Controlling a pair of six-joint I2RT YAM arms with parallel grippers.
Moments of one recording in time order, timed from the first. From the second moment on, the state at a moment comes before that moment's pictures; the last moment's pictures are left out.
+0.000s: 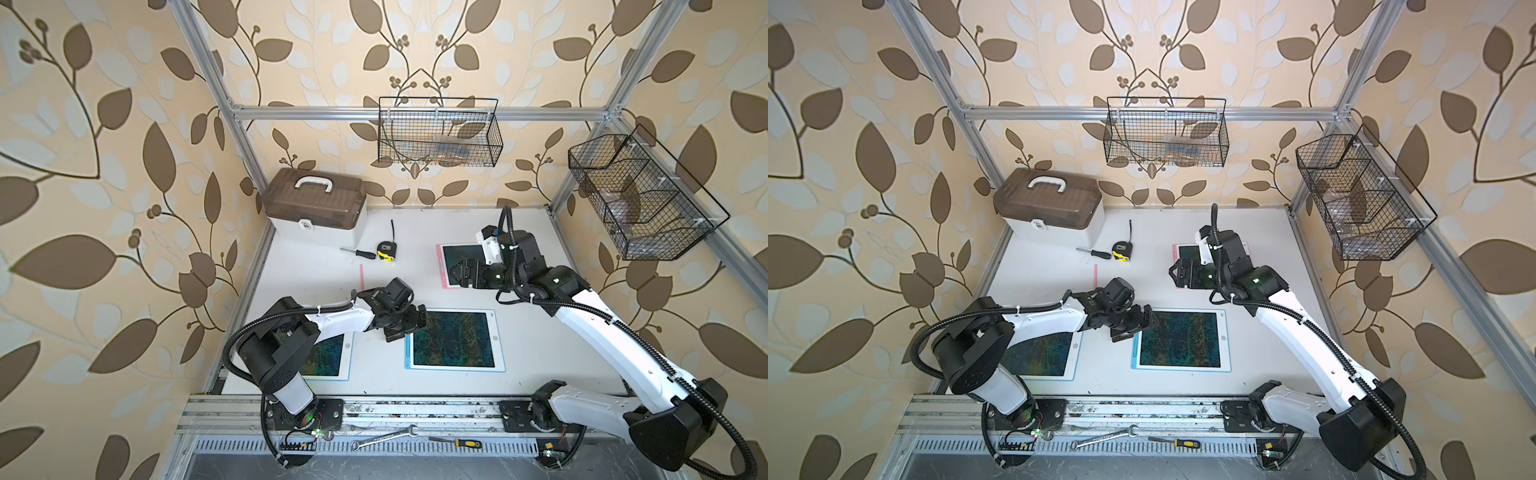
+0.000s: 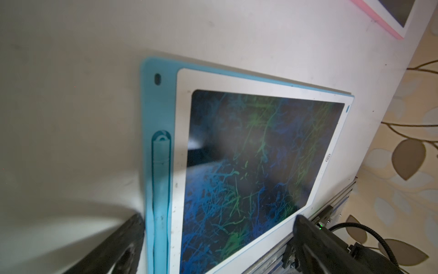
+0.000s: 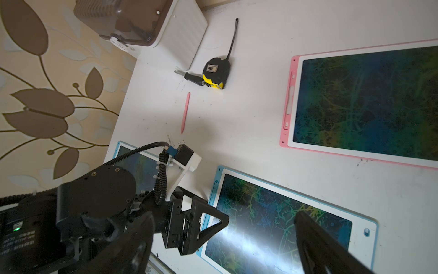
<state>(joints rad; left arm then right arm) -0.80 1.64 0.85 -0.20 0.33 -1.05 0.43 1.18 1.15 -0.71 -0.17 0.50</state>
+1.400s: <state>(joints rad) -1.03 2.00 1.30 -0.18 0.28 -1.19 0.13 1.12 1.07 -0.82 -0.33 0.36</state>
